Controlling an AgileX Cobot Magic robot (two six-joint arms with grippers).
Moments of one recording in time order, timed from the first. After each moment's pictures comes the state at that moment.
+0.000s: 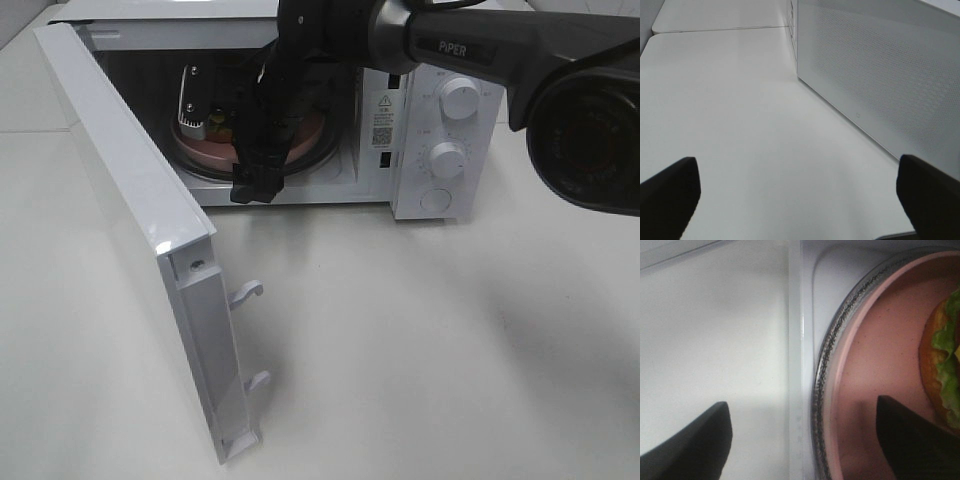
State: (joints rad) left arm -0.04 0.00 -0.52 -0.14 1.08 0.11; right arm 0.61 2.47 -2.16 0.18 0.78 -1.18
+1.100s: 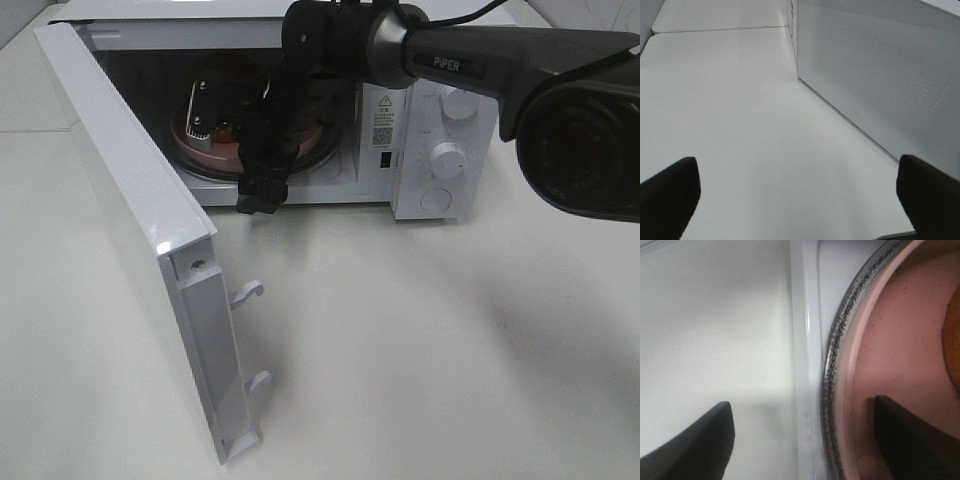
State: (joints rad) left arm -0.04 0.00 -0.52 -0.14 1.08 0.11; right arm 0.60 2.50 -2.16 0.18 0.77 -1.15
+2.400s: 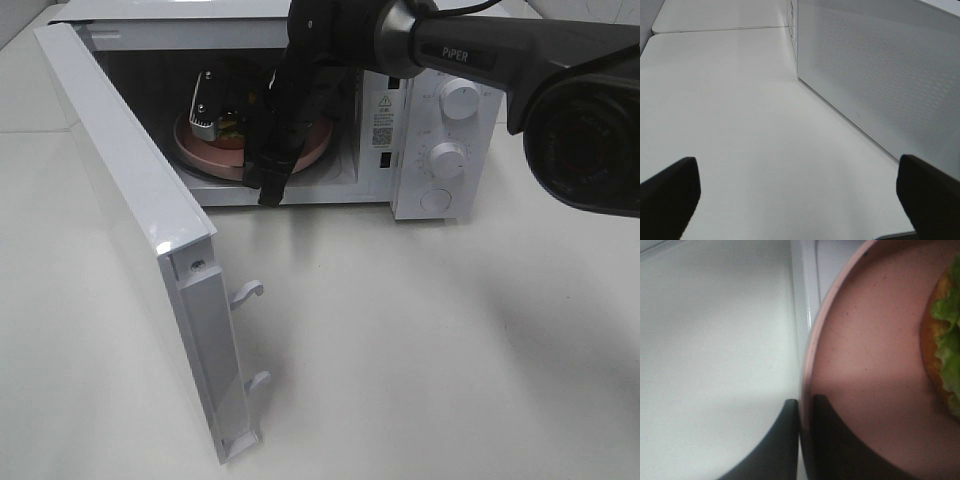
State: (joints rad) left arm -0.04 0.00 -0.52 -0.14 1.08 0.11; right arm 0.58 2.50 -2.17 0.19 0.84 -1.12
